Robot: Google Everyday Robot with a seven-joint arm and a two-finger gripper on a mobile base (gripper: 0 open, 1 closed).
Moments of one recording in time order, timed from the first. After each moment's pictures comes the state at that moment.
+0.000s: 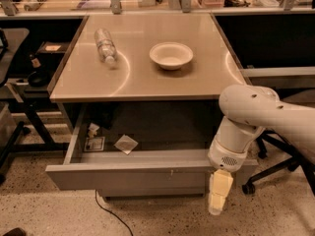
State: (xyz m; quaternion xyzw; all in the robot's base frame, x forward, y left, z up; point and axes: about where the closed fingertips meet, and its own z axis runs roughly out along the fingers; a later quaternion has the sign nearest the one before) arm 0.400 -0.158 0.651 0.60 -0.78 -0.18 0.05
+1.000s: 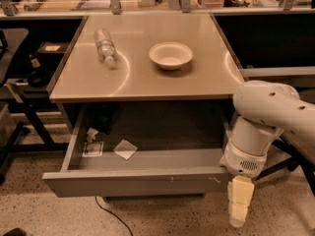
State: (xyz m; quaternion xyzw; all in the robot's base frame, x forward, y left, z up) arm 0.364 -0.187 0.679 0.61 -0.76 -0.18 0.08
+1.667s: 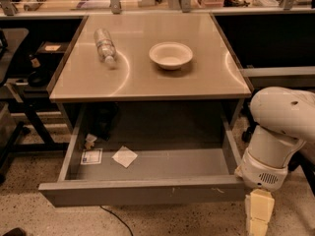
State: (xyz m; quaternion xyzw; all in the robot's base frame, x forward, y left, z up) arm 0.324 -0.215 0.689 0.59 -0.77 -0.19 0.10
